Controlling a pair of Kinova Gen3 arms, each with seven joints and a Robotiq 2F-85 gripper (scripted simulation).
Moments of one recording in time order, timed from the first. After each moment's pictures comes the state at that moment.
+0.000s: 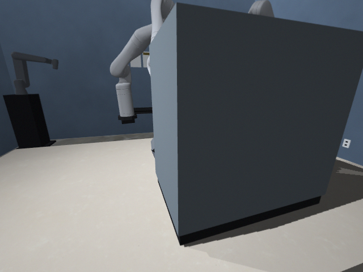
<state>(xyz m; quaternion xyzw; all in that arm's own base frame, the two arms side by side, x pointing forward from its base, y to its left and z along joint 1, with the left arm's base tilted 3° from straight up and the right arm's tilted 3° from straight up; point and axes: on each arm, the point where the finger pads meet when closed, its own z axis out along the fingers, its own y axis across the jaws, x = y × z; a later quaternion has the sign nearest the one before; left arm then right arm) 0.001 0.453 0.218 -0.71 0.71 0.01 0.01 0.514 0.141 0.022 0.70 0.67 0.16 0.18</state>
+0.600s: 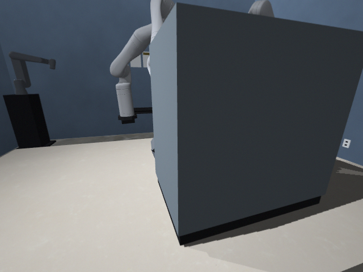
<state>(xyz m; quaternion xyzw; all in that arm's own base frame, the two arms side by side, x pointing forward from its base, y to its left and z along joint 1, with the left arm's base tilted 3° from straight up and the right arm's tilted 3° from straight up) 0.001 0.453 0.218 -0.71 0.71 0.01 0.01 0.514 0.141 0.022 0.71 0.67 0.16 0.18</state>
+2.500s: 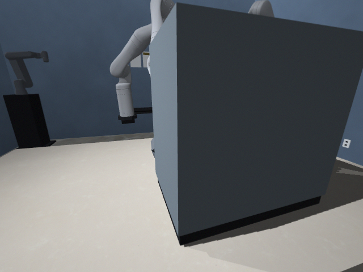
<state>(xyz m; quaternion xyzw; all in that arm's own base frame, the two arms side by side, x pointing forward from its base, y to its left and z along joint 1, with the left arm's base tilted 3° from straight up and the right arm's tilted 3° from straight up) 0.001 0.453 0.218 -0.71 0.71 0.01 0.01 0.514 0.141 0.022 0.71 0.67 0.16 0.18</state>
